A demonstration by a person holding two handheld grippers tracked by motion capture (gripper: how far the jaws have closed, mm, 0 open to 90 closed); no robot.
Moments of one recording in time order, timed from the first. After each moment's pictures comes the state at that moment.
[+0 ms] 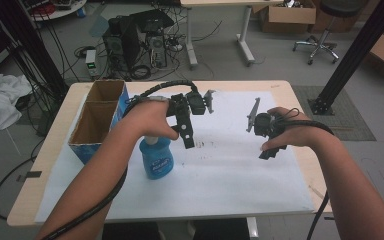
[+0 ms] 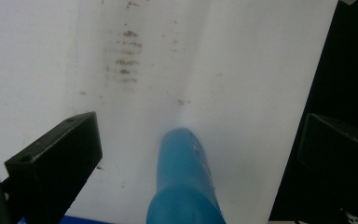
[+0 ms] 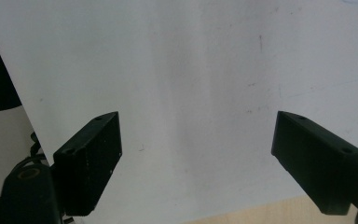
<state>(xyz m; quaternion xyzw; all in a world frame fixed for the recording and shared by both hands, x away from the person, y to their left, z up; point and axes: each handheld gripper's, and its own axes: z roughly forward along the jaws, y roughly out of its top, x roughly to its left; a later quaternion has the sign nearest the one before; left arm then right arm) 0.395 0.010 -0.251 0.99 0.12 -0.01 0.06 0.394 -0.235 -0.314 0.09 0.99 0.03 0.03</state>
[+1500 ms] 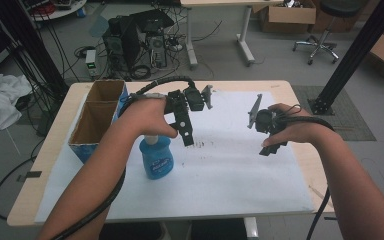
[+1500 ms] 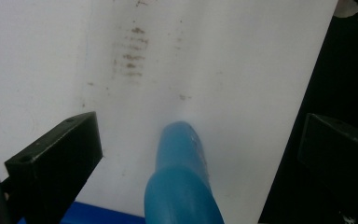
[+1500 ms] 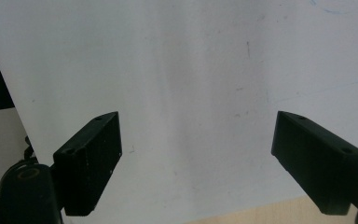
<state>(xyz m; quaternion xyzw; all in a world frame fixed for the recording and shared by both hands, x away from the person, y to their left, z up) 0.387 0.015 -0.232 0.99 0.14 0.00 0.06 0.402 -0.238 -0.309 0.09 1.00 0.04 0.03</state>
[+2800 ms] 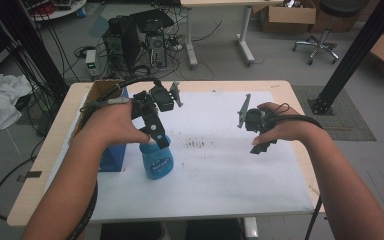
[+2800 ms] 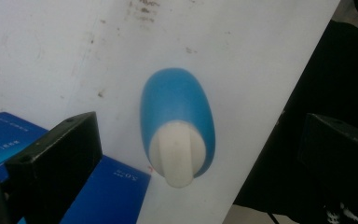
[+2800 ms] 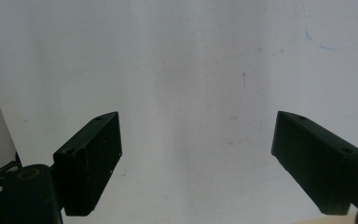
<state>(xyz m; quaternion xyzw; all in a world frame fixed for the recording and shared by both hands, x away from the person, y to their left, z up) 0.359 0.077 -0.215 0.97 0.23 0.02 0.06 0.410 -0.214 -0.315 0.06 1.00 0.04 0.04</state>
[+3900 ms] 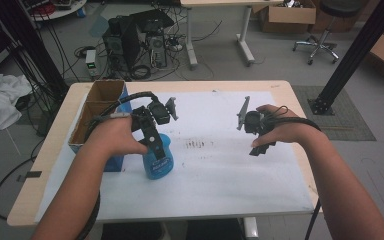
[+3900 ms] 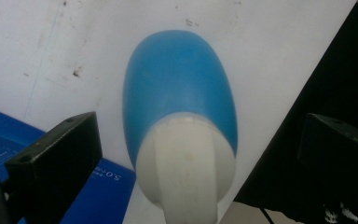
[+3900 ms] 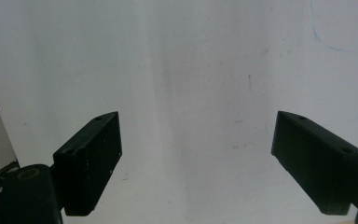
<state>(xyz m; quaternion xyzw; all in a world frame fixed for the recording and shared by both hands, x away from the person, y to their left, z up) 0.364 0.086 -0.265 0.97 0.25 -0.01 0.04 0.409 -0.213 -0.322 0.06 1.00 0.05 0.03</state>
